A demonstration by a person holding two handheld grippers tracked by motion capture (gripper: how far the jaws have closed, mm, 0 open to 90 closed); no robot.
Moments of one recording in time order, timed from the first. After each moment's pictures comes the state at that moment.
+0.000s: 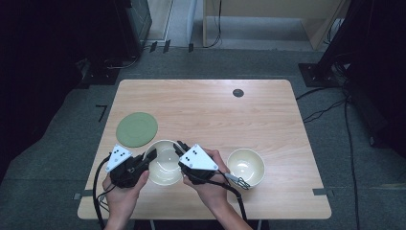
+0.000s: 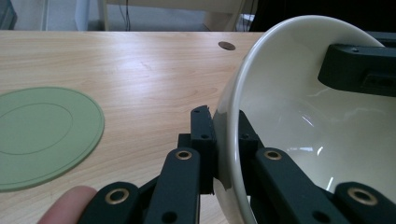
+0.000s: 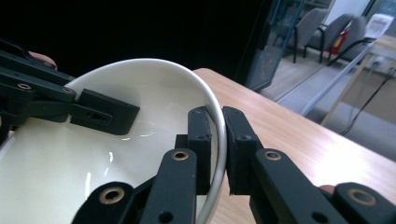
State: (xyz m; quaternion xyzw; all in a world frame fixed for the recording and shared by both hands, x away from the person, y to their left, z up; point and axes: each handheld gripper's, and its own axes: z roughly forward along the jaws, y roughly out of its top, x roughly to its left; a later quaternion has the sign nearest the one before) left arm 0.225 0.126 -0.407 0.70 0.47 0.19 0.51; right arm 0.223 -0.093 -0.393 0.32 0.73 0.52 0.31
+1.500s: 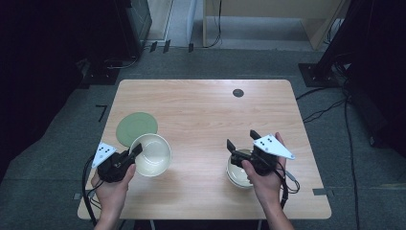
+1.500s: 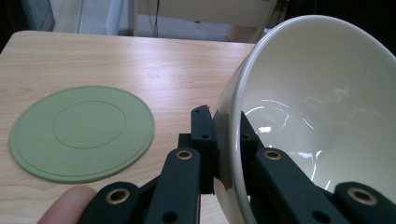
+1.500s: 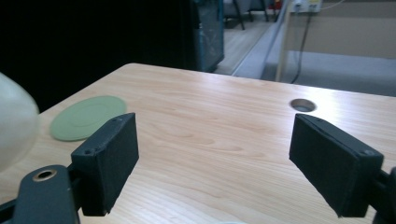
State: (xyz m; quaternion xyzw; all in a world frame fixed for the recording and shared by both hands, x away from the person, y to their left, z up) left arm 0.245 0.167 -0.424 0.66 0.50 0.22 0.51; right arm 0.231 -0.243 -0.395 0.48 0.65 0.52 0.29
